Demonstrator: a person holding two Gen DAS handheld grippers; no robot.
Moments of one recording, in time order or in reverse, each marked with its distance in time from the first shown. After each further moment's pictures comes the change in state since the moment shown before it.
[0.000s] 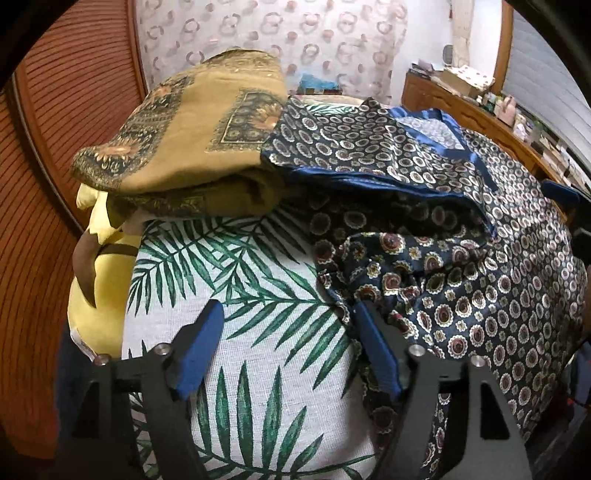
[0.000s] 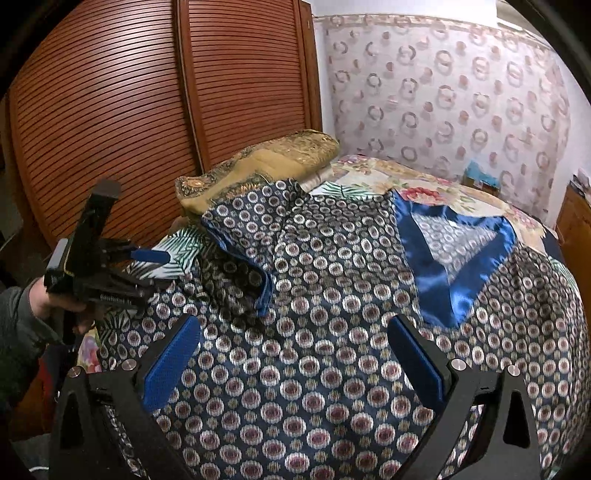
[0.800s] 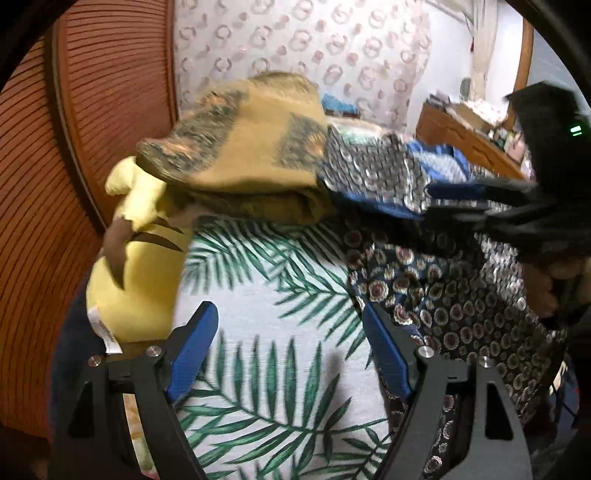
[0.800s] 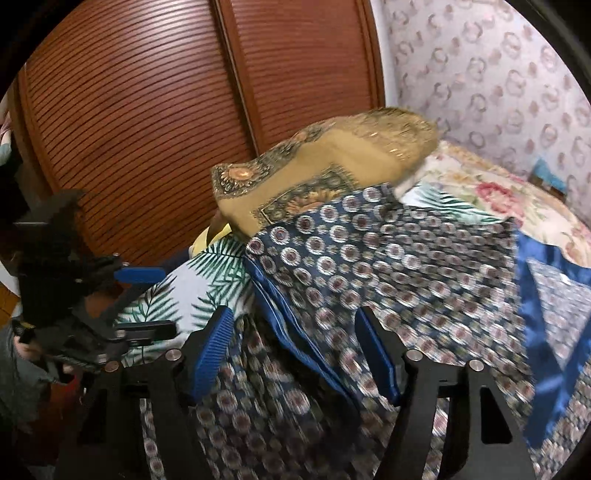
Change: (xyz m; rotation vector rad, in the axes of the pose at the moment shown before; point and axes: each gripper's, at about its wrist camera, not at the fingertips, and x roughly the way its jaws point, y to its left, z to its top) left arm -0.044 0.033 -0.013 -0.115 -0.085 0.005; right arm 0.141 0.025 0.077 -0.070 0.142 0.232
